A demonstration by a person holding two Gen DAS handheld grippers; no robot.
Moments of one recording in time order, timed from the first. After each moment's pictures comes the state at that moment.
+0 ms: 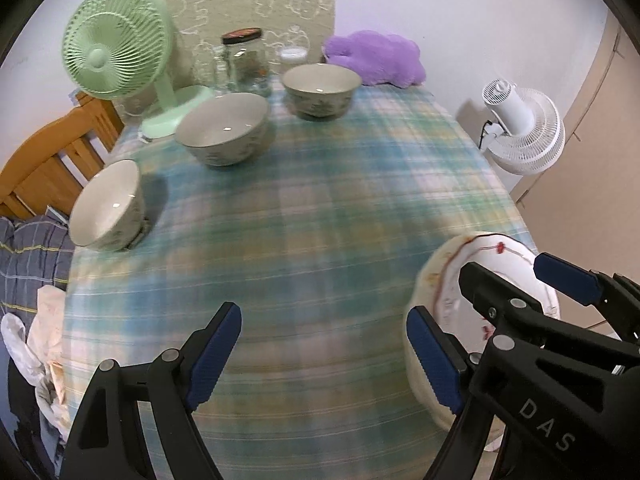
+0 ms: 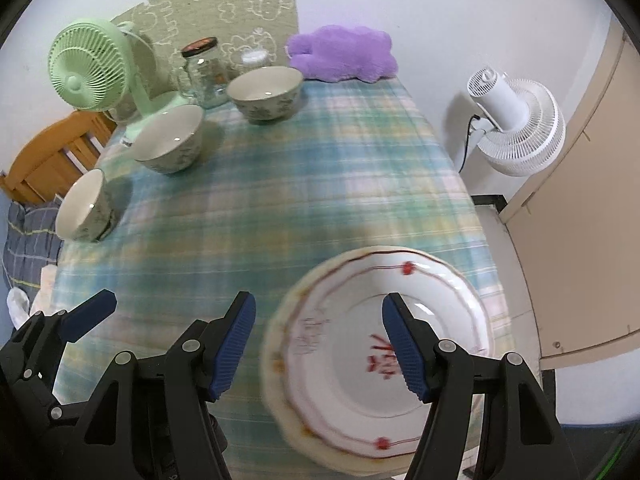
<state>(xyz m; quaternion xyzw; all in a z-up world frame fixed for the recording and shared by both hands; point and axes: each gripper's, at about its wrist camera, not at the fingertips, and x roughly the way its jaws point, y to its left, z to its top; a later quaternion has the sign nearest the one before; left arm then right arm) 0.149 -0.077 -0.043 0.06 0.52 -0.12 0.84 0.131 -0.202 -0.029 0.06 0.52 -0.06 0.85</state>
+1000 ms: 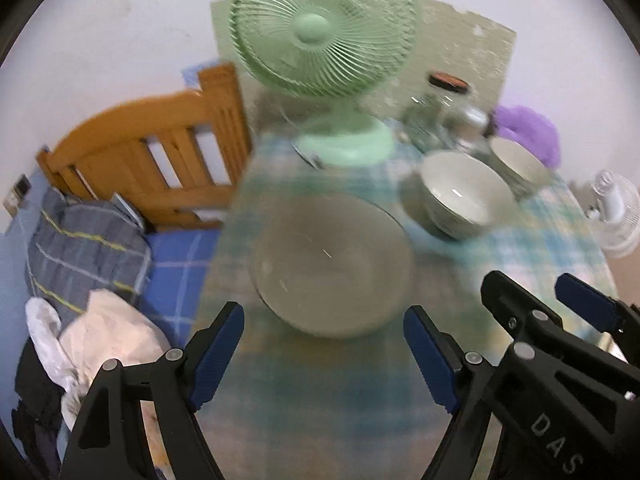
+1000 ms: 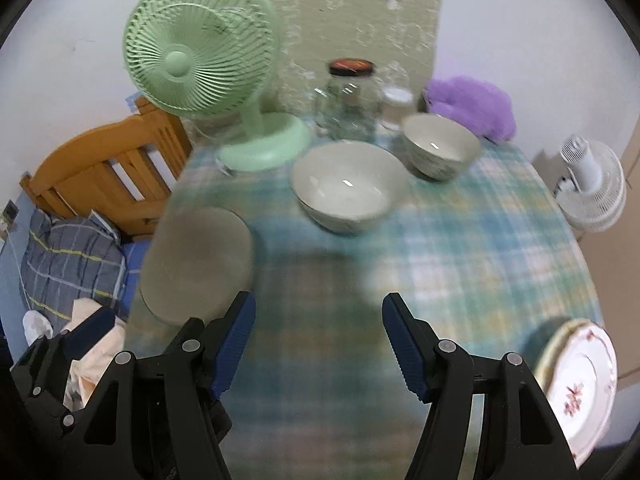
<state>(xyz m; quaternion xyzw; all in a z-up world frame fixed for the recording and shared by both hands) 0.249 0.140 -0.049 0.02 0.46 0.00 0.89 0.243 0.018 -0.036 0.05 0.46 -0.02 0.89</state>
